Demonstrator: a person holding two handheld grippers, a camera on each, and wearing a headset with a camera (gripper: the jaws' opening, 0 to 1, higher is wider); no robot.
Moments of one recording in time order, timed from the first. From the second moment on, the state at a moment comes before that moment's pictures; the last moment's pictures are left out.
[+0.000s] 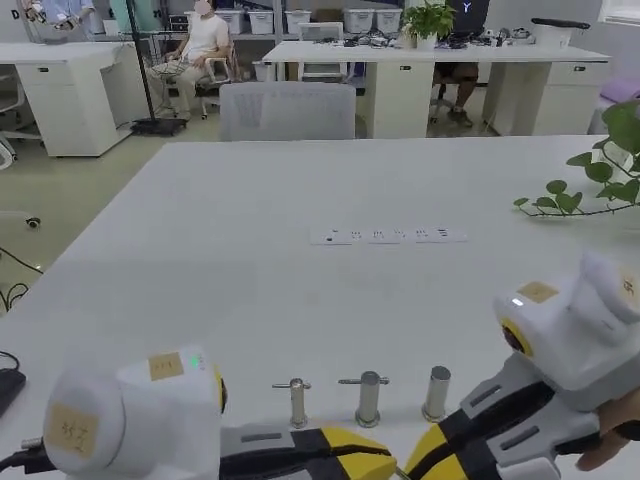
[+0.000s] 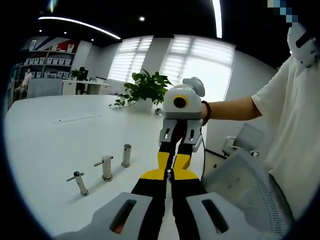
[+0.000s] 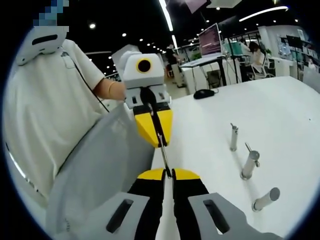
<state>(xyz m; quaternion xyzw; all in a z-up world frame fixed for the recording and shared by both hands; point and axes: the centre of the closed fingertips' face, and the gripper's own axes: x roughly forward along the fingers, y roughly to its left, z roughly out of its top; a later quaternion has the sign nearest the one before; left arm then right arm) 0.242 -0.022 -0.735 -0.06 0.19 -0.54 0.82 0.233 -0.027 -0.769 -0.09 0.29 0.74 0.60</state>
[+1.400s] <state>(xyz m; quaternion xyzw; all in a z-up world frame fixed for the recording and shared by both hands) 0.255 -0.012 -0.746 -0.05 0.17 -0.49 0.85 0.272 -0.068 -0.781 -0.28 0.28 0.67 0.63</state>
